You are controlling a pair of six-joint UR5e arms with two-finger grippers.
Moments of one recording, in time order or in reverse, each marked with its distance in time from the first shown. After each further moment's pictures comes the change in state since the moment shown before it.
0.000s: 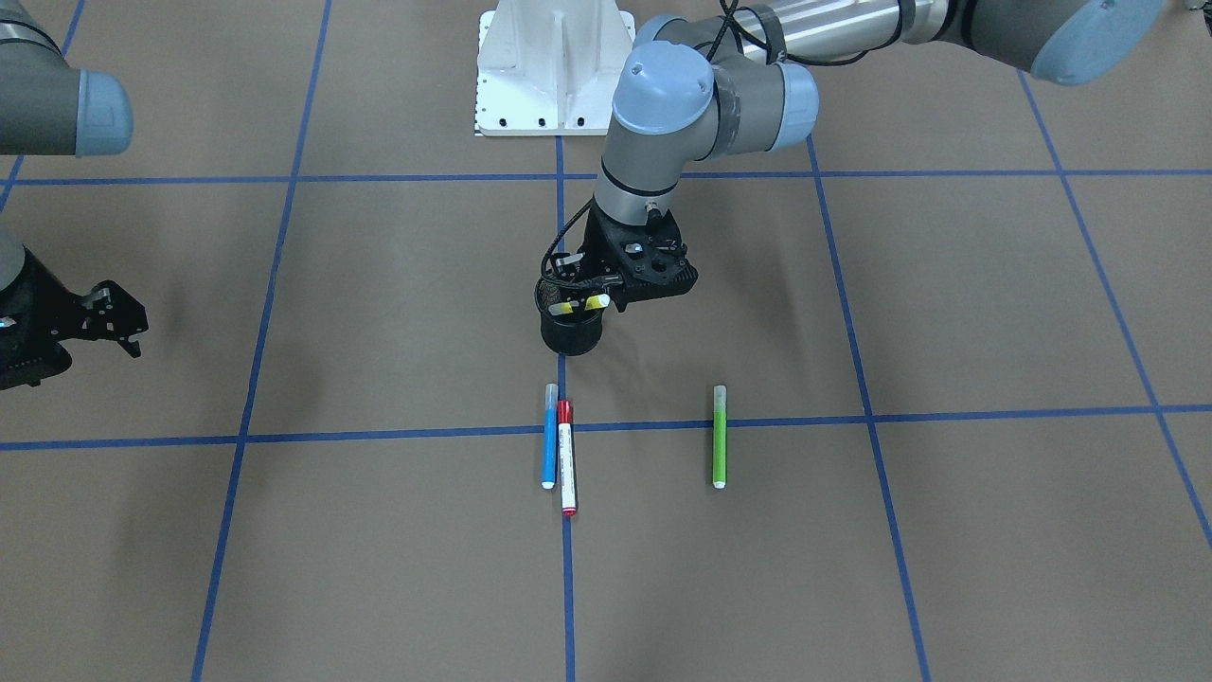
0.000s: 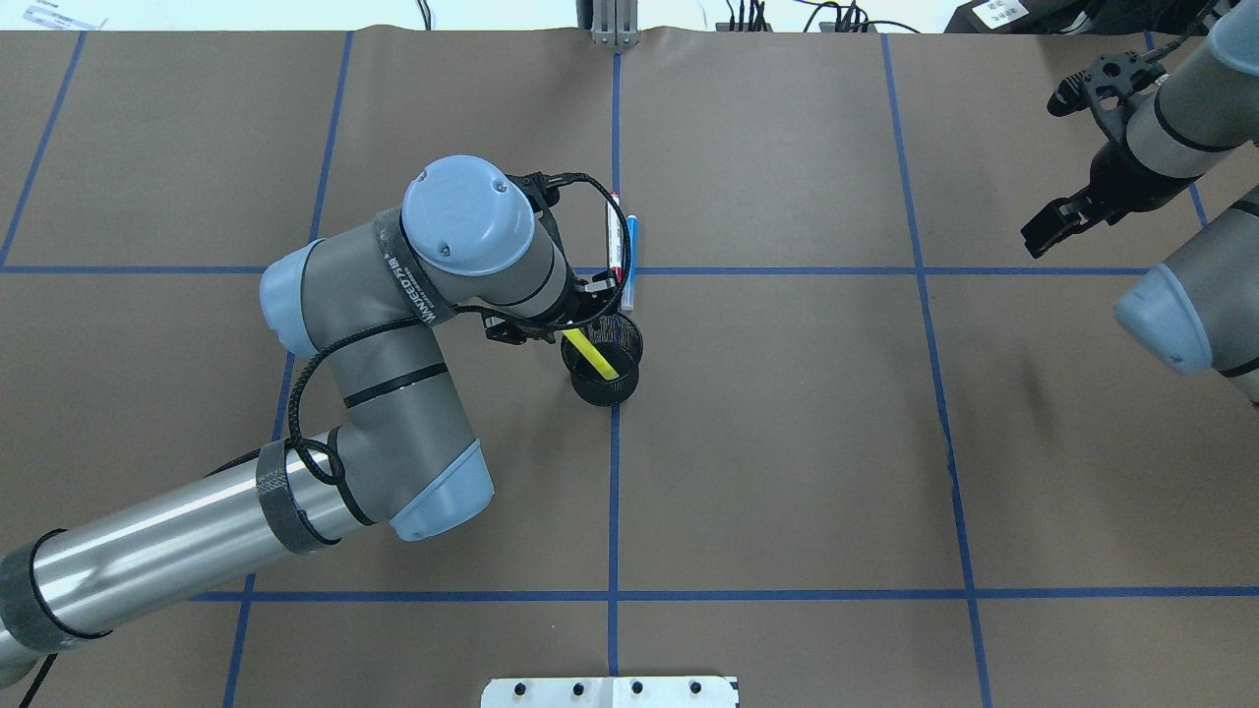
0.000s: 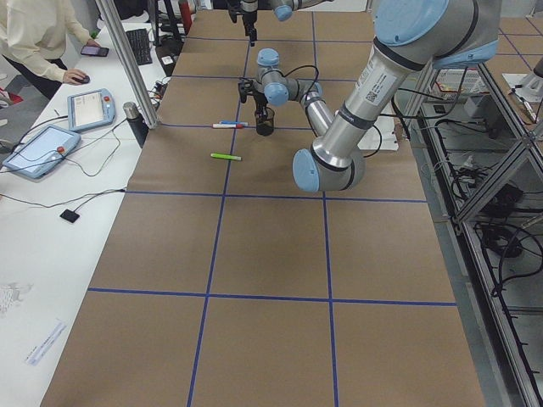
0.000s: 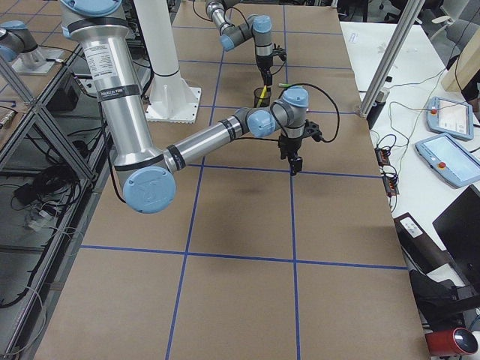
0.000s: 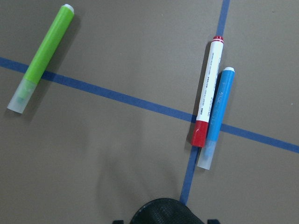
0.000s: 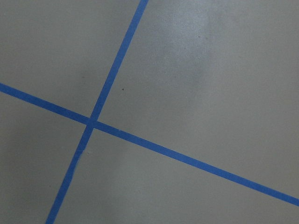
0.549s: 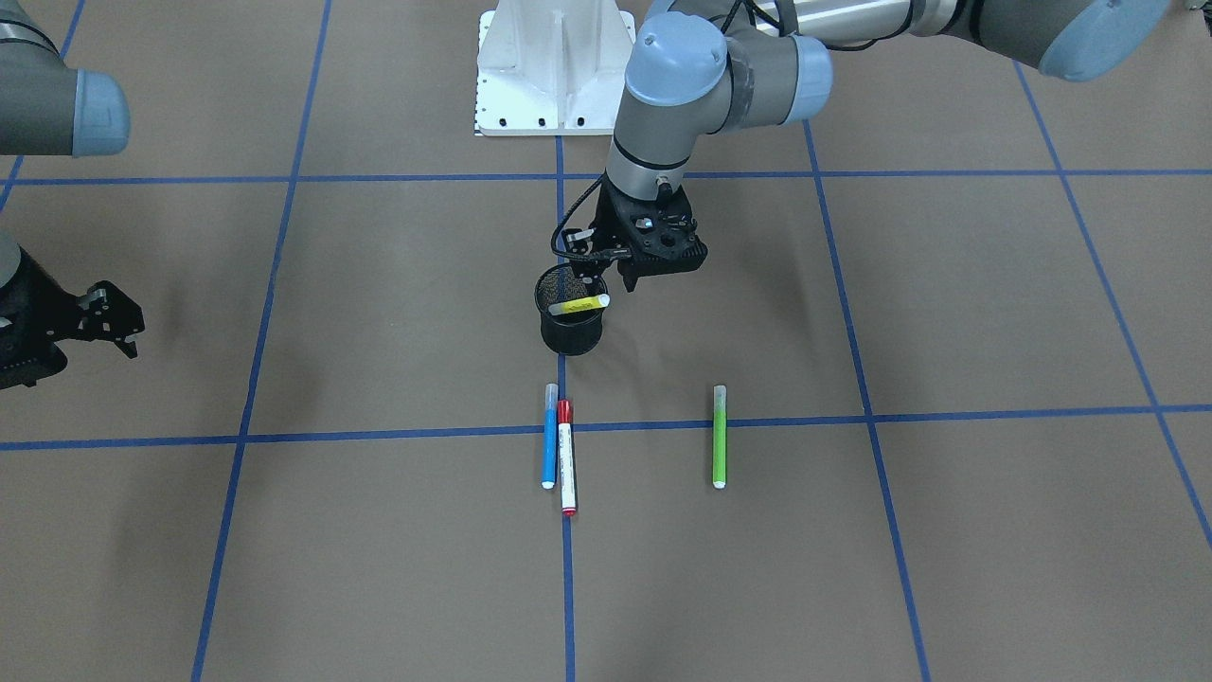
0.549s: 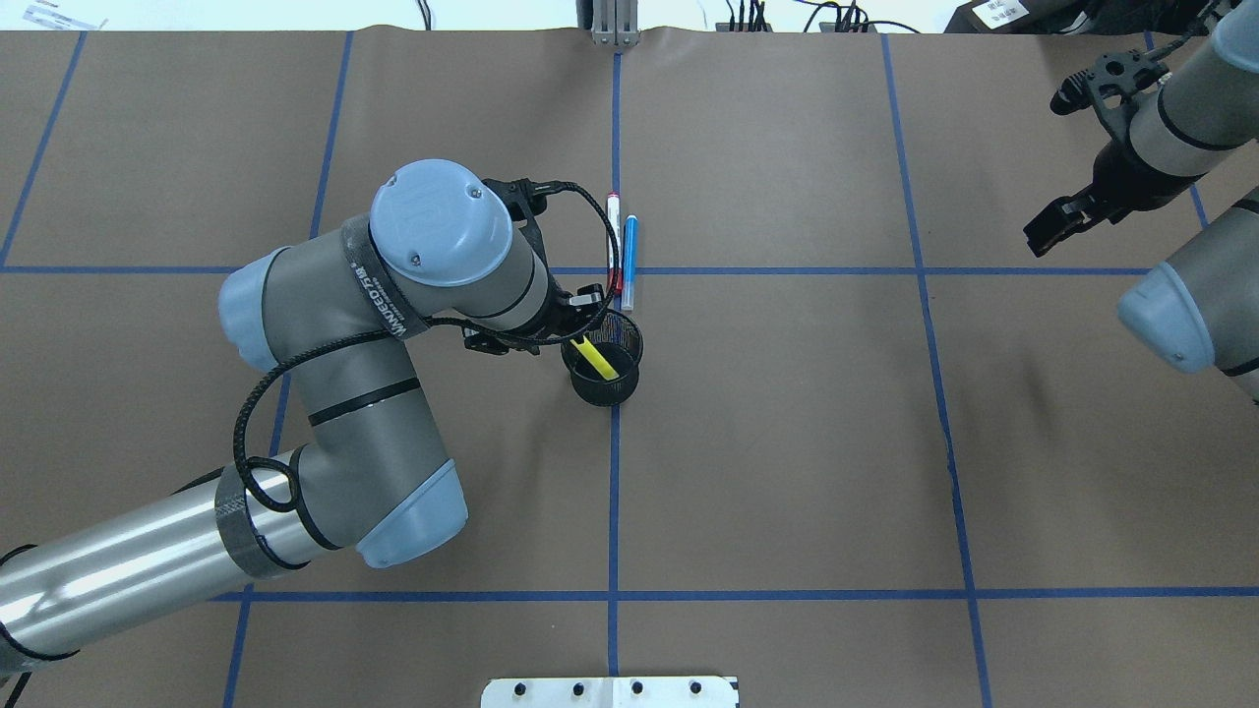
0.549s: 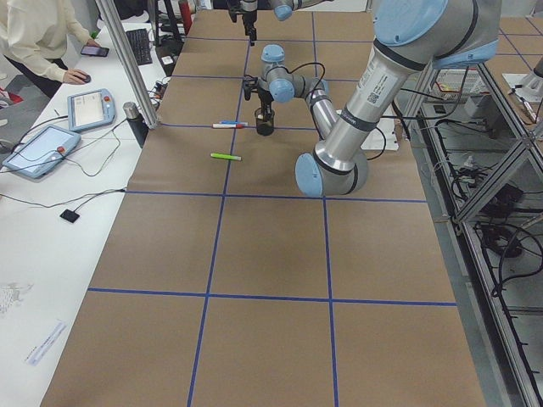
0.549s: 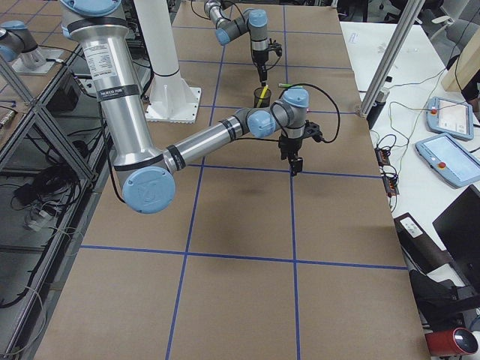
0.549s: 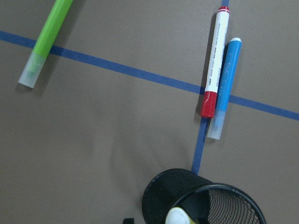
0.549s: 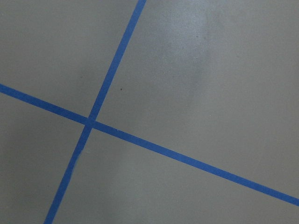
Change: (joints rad) left arm 0.006 0.036 -0.115 0.101 -0.002 0.053; right arm 0.004 -0.001 -0.001 0.000 0.000 -0.004
